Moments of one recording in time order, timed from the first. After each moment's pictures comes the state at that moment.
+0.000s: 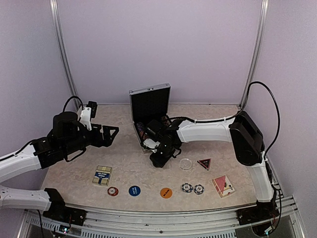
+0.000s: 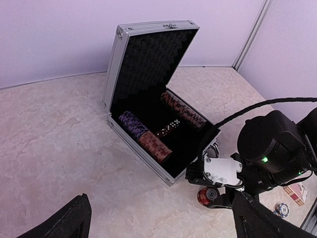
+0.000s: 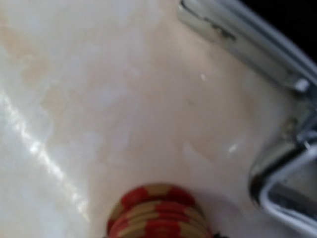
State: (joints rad) left arm -0.71 0.91 0.66 -0.08 -0.17 -0.31; right arm 0.98 2.25 1.76 -0.75 0.03 0.02
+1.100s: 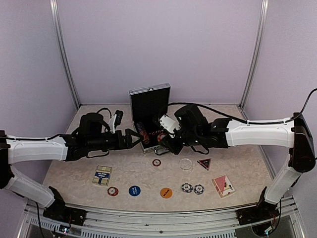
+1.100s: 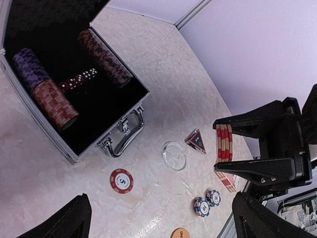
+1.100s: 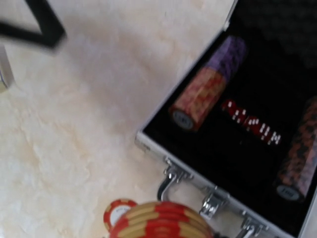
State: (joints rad) left arm -0.70 1.29 0.68 0.22 0.26 -0.62; right arm 1.00 1.65 1.20 -0.19 0.11 -0.12
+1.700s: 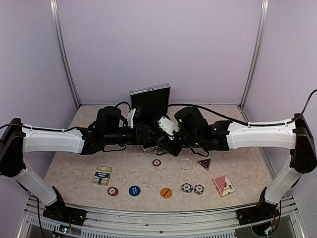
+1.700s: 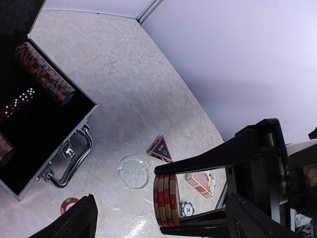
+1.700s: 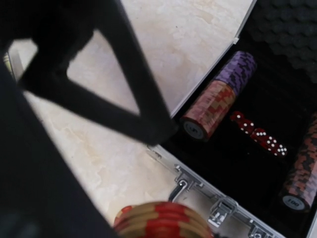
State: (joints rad) left arm -0.81 1.52 0.89 0.29 0.31 -0.63; right arm 1.02 1.63 1.18 -0.15 0.11 -0.14
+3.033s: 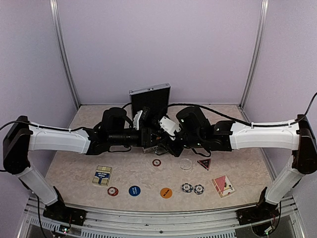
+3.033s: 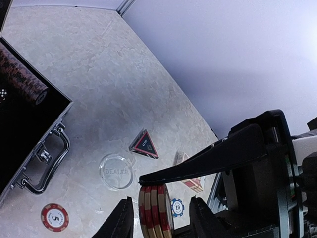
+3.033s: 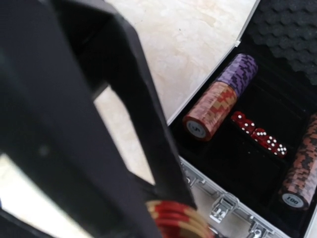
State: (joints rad) left arm -0.84 1.59 0.92 0.34 0.37 -0.63; right arm 1.03 1.60 1.16 -0.16 0.11 -0.14
